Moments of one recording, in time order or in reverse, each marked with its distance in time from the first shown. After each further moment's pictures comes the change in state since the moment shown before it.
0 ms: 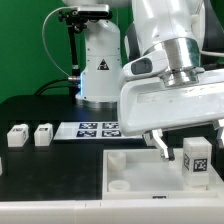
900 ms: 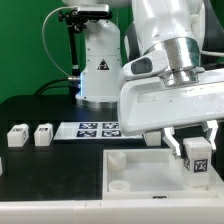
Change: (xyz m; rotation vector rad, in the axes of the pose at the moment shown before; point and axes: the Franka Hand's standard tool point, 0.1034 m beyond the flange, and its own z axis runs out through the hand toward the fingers) arm -0.003 0.001 0.001 -0.003 0.059 -0.027
